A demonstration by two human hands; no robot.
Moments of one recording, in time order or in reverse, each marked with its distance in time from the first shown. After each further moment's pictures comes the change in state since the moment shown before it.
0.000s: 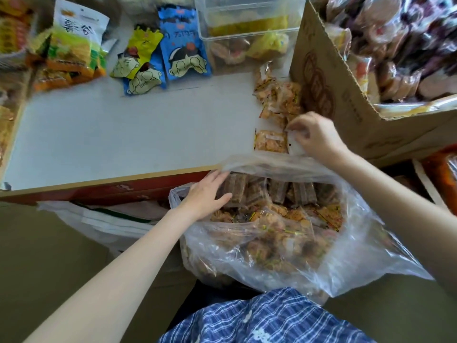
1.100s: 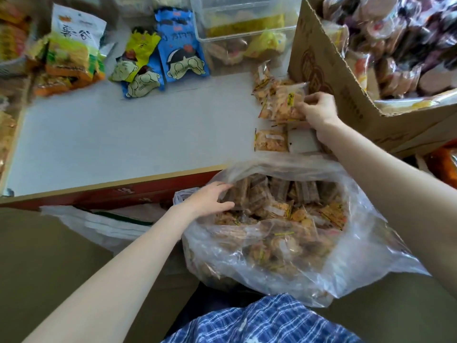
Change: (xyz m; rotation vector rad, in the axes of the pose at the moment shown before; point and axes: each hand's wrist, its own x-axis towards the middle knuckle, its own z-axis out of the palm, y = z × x) left_hand 0.007 0.003 -0.003 -0.050 -0.229 -0.023; right_hand 0.056 0.017 0.008 0.630 0.182 0.642
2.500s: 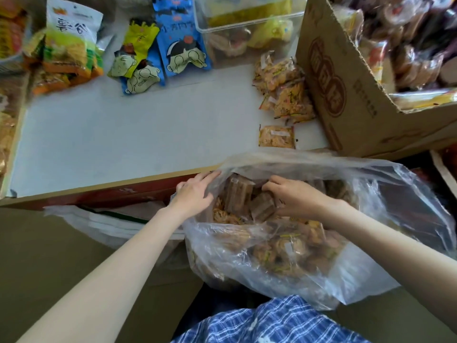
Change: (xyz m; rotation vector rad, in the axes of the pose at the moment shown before) left_hand -0.008 -0.027 -0.010 0.159 0.193 -0.136; right_hand -0.118 0.077 0.020 -0.978 -0.796 -0.663
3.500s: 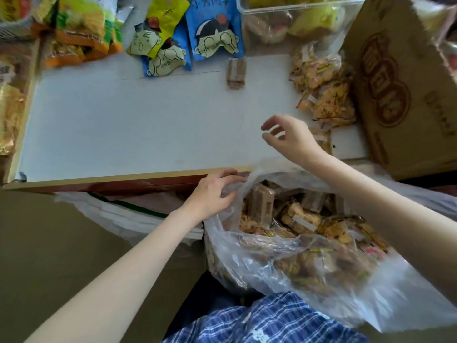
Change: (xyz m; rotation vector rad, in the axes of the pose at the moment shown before) left_hand 0.007 -0.036 -0.011 -0.349 0.127 0.208; right_hand 0.125 -0.035 -0.070 0.446 0.420 0.174
